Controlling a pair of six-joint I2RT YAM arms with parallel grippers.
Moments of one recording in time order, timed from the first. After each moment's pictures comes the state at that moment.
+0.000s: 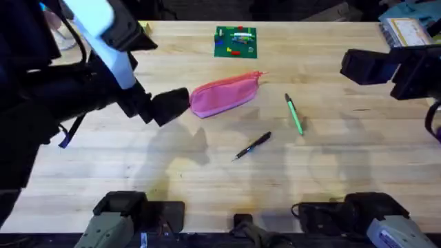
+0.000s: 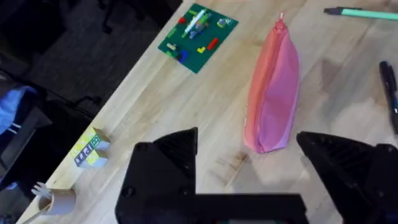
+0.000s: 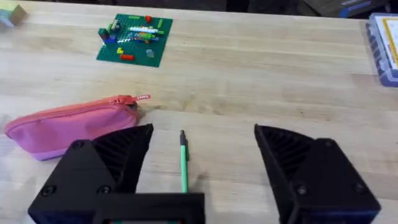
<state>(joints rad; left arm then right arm) 0.00 0.79 0.90 -0.73 0.50 0.80 0.00 0.71 0.95 -0.73 -0.08 0.00</state>
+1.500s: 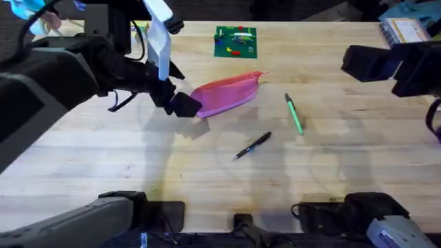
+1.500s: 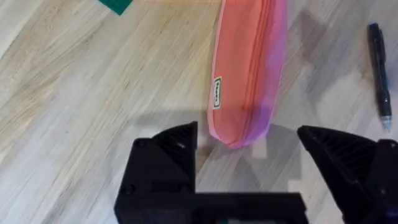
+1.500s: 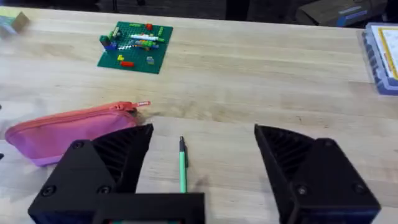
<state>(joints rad) 0.00 1.33 0.90 -0.64 0.61 0.82 0.00 0.71 0.95 -0.70 -0.08 0.00</state>
